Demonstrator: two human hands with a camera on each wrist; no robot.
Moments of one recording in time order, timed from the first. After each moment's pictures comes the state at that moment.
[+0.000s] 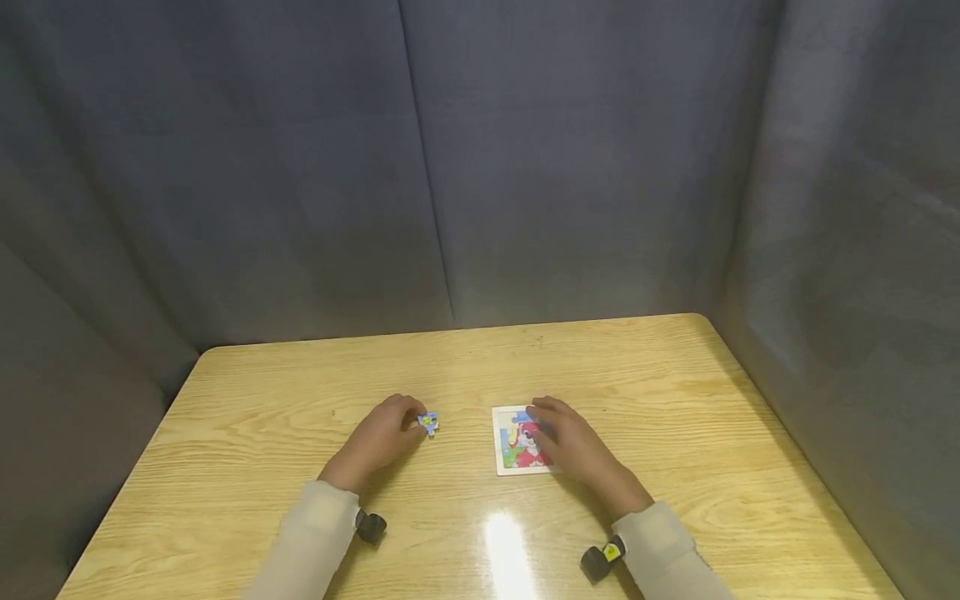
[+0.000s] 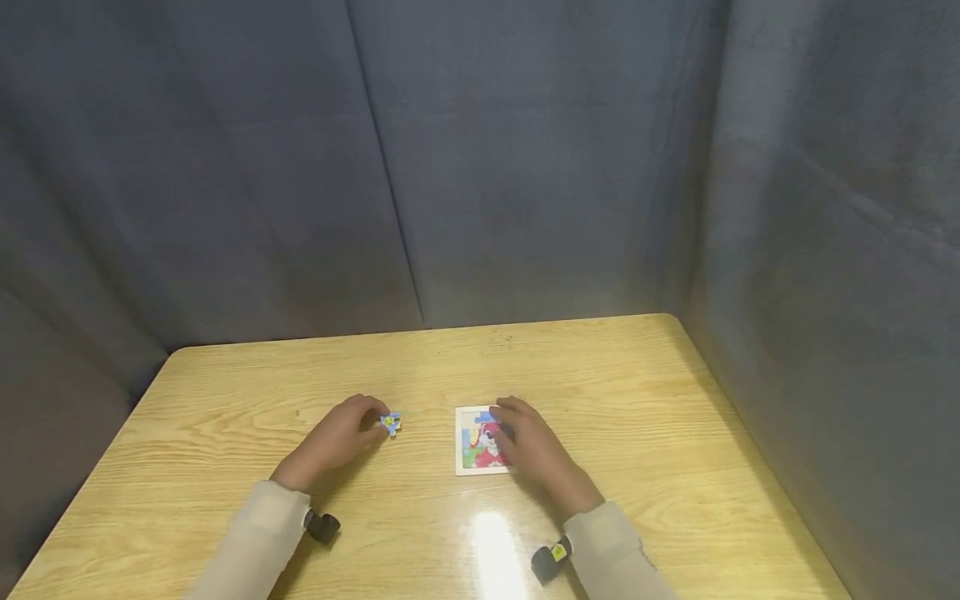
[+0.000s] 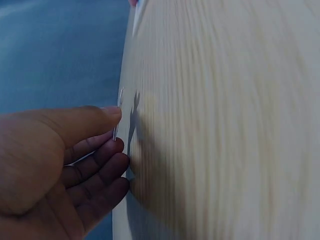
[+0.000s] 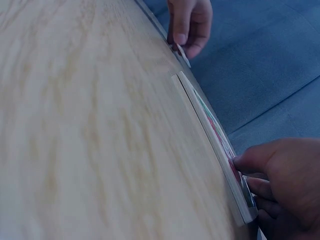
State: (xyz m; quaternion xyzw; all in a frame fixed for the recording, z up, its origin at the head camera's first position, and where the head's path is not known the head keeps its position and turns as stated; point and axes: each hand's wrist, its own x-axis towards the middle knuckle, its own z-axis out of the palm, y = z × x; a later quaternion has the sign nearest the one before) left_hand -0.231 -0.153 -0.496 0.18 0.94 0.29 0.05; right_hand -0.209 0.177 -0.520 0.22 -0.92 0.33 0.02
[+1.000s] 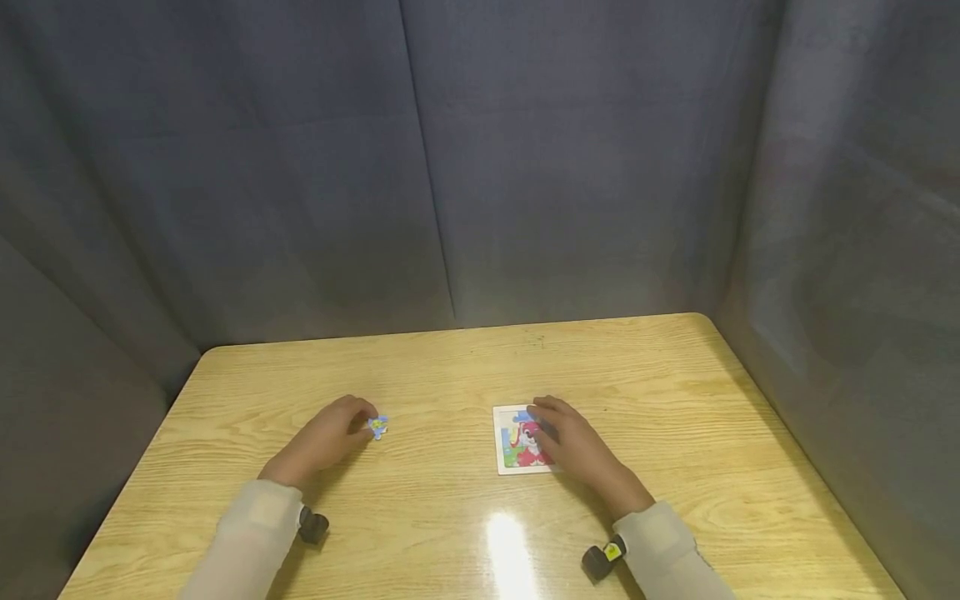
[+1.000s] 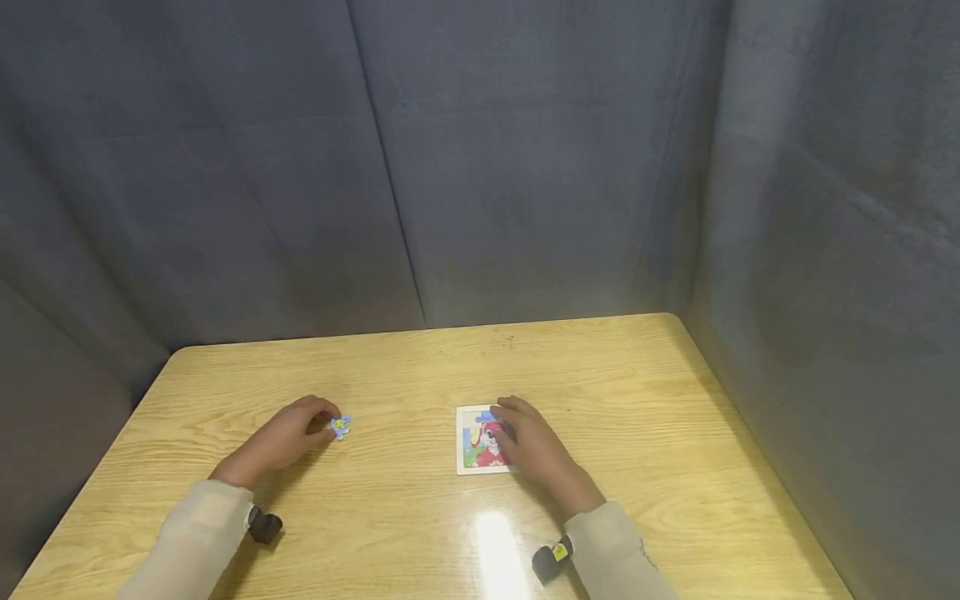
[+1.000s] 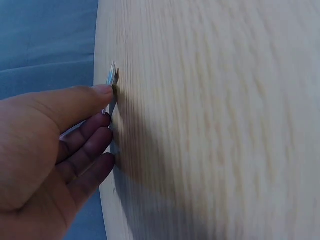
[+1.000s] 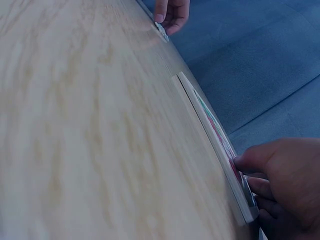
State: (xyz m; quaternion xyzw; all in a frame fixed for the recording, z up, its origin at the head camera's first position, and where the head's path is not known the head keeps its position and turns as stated) left_hand -0.233 -0.235 -0.493 0.19 0.94 0.27 0.07; right_hand -0.211 0.178 -0.526 0.22 -0.92 0.33 0.01
